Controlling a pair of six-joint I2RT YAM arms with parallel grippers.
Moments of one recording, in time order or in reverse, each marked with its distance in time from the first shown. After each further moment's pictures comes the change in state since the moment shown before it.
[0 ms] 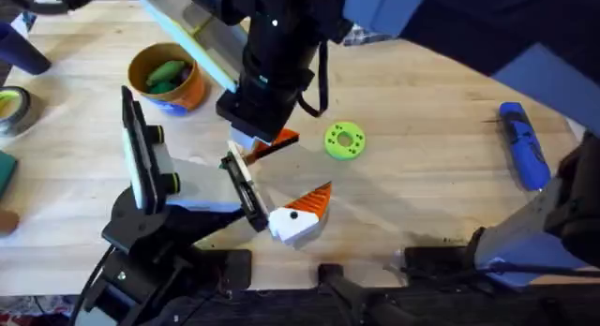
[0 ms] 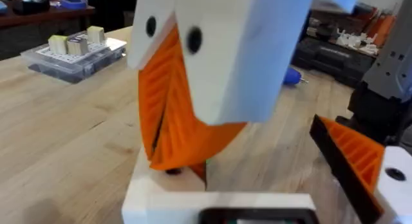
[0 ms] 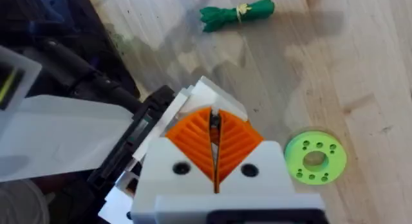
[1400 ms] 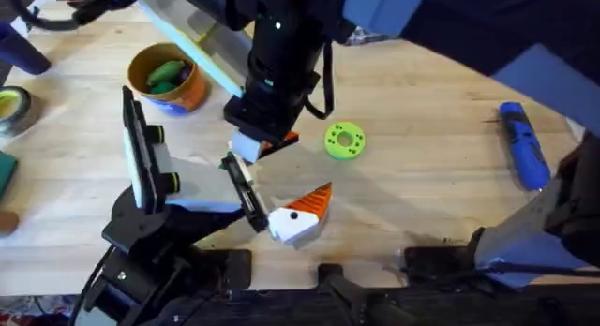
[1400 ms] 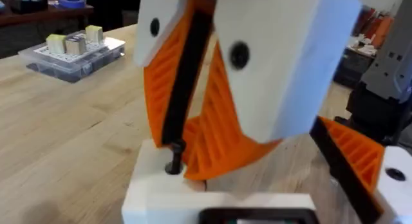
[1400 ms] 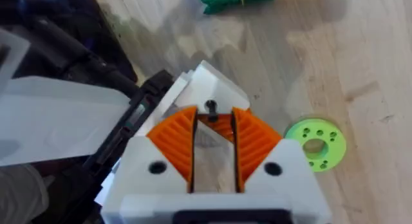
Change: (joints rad) left arm -0.002 0.000 0.000 0.000 0.002 -0.006; right arm 0.001 0.000 0.000 -0.050 0.001 -0.005
